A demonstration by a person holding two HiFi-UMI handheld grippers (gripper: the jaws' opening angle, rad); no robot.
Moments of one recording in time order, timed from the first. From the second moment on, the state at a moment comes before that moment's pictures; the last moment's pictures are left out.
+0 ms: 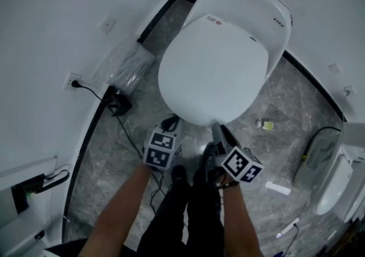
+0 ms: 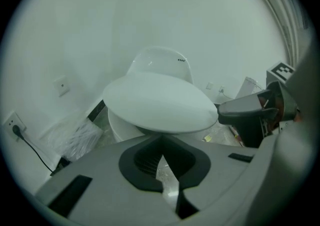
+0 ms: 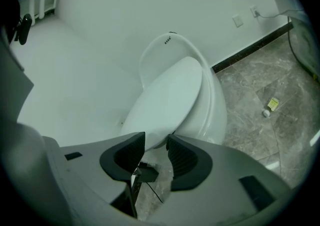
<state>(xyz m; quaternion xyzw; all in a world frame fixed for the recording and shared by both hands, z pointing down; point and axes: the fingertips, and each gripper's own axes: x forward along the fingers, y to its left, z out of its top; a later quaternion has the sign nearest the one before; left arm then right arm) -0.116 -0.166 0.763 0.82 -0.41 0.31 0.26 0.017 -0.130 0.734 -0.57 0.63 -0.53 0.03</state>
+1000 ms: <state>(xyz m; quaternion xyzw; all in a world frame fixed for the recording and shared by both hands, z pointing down) -0.080 -0.217 0.623 0.84 -0.43 0.27 0.20 0.013 -0.171 0.656 -0.51 0.75 -0.39 -0.17</state>
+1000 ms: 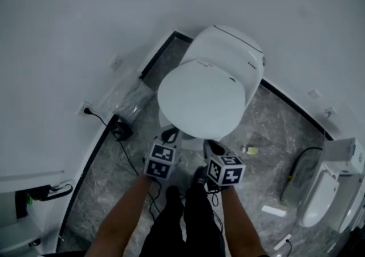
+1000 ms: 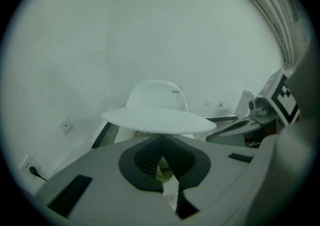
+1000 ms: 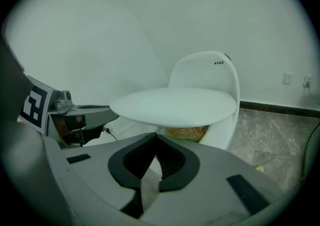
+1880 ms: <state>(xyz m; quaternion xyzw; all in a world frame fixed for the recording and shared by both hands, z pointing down) -0.040 -0.271 0.545 0.84 -0.45 0.22 0.20 0.070 -0.251 0.567 -0.54 0.75 -0.38 -0.07</state>
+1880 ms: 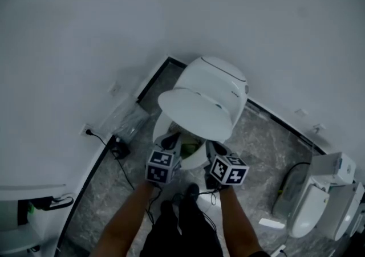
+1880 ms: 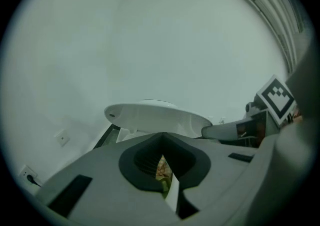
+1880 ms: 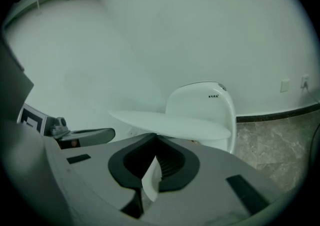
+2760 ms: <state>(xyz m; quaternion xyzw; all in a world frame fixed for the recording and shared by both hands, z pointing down) -0.006 -0.307 0.538 0.84 -0.45 0.22 0.22 0.155 -0.352 0.515 -0.57 0.75 -0.32 -0.09</state>
